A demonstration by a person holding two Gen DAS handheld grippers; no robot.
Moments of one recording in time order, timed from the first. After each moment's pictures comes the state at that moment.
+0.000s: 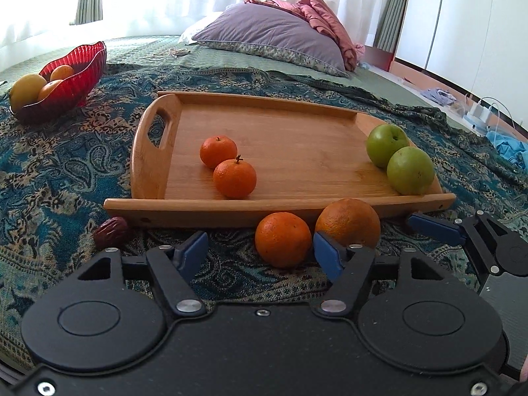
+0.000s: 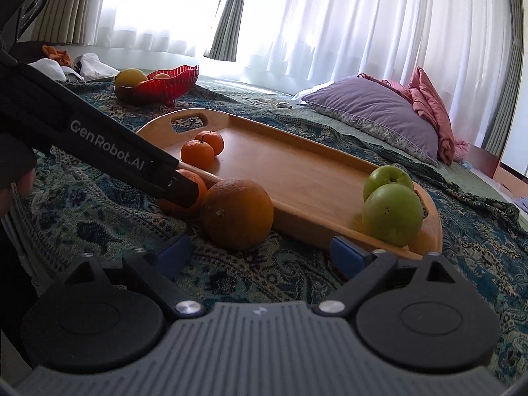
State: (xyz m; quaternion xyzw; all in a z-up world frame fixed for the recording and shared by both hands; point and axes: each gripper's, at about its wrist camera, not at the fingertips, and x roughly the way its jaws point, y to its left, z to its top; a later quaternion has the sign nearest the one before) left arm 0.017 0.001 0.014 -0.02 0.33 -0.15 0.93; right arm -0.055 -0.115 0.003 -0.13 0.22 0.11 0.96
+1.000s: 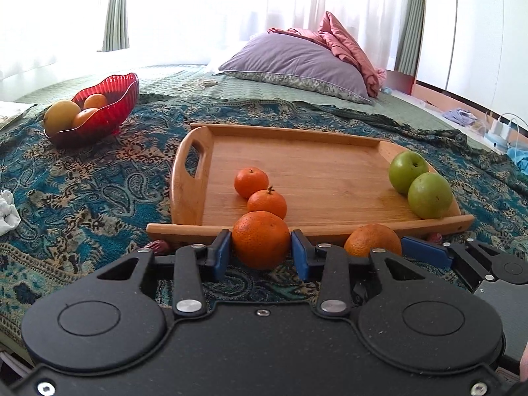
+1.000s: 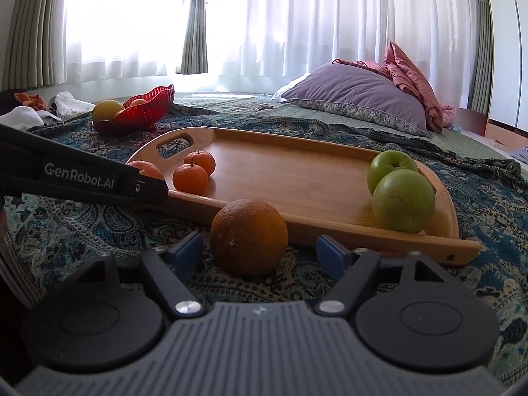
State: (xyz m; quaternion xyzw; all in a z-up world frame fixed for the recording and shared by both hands) left arm 0.000 0.013 0.030 -0.02 0.28 -0.09 0.96; right arm -0.039 -0.111 0.007 -0.03 0.22 0.08 0.97
